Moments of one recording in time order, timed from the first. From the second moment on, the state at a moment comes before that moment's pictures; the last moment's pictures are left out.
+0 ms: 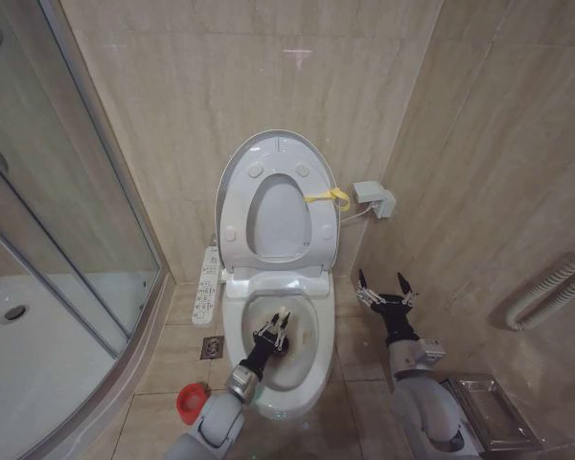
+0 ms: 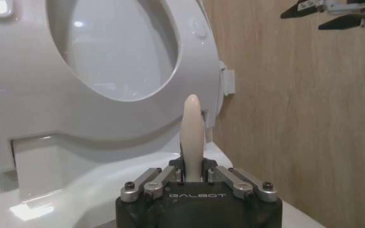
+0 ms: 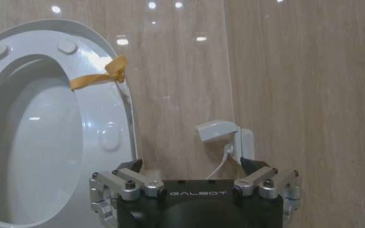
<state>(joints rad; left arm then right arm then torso) 1.04 -1.29 0.03 -1.45 -0.09 -0.37 0.02 -1.33 1.40 0.55 1.99 0.25 0.08 0.12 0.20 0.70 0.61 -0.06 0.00</state>
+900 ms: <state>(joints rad) 0.85 -1.42 0.12 -1.28 -0.09 -0.41 0.03 -1.33 1.40 0.55 1.99 0.25 0.08 0.12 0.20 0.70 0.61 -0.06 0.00</state>
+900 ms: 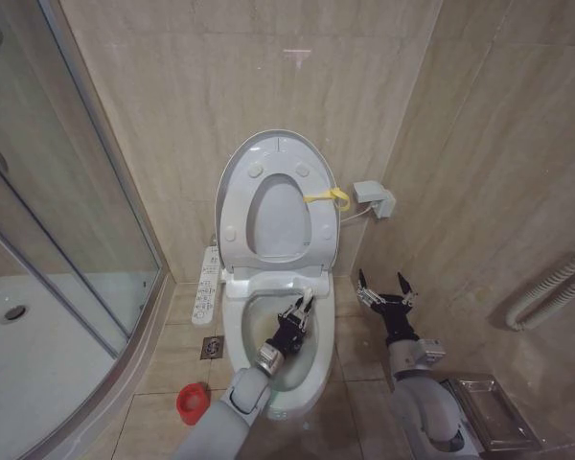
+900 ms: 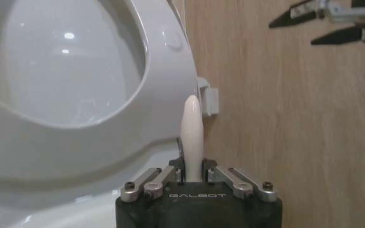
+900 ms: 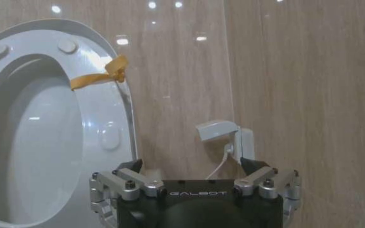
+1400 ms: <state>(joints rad) 0.81 -1.45 0.15 -1.25 -0.10 -0.41 0.03 -1.33 1.40 0.55 1.99 0.25 0.08 0.12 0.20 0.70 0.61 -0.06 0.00</state>
